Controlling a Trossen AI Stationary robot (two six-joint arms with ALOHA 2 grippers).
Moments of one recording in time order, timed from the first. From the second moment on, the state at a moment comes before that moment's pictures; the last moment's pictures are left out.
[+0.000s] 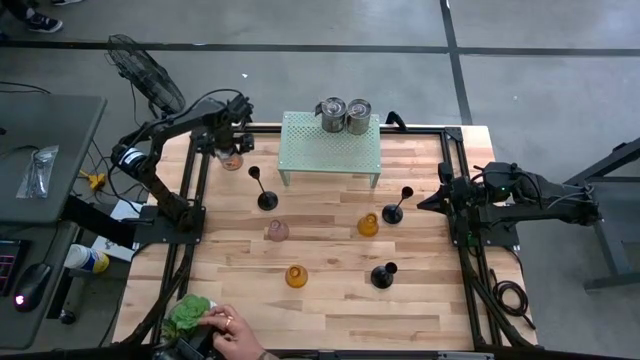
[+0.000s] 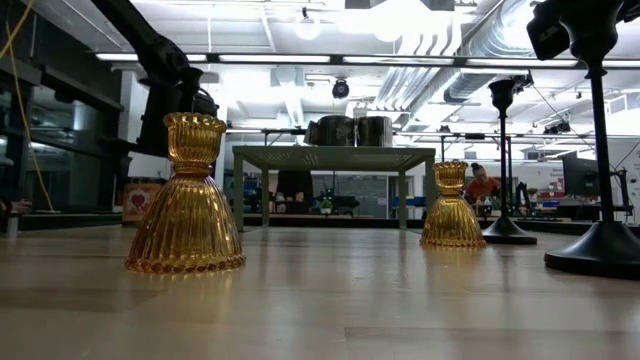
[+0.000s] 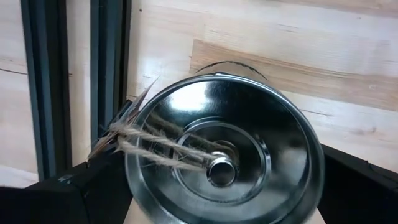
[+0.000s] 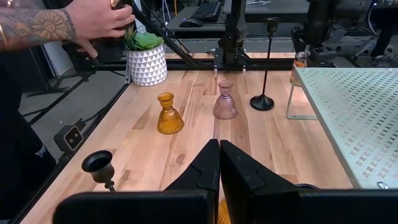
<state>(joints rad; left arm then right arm) 1.00 1.60 1.08 -1.01 -0.18 -0.74 -0.03 0.33 0.59 -0.51 -0.16 0.03</state>
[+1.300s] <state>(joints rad) 0.99 1.55 1.05 -0.99 -0.17 -0.76 -0.03 0.33 0.59 -0.51 -0.16 0.03</state>
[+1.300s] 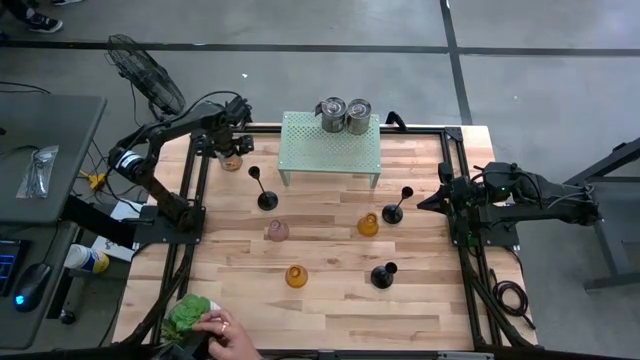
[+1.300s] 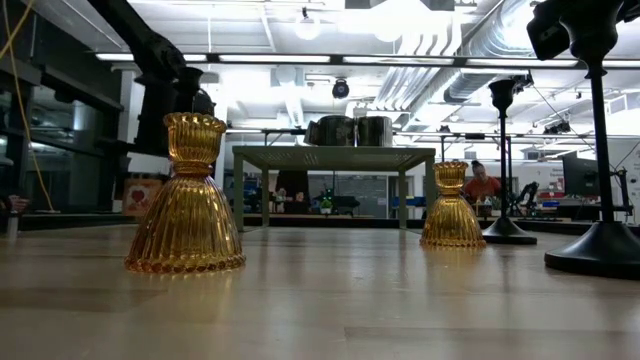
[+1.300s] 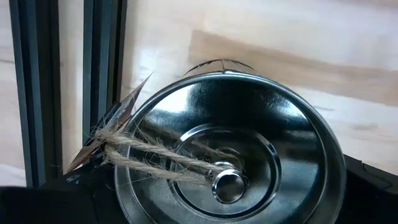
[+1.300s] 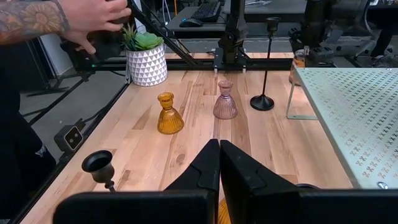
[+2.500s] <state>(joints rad) 0.86 1.51 1.59 -1.02 -0.04 -0.74 -0.03 0.33 0.59 -0.51 -0.16 0.03</state>
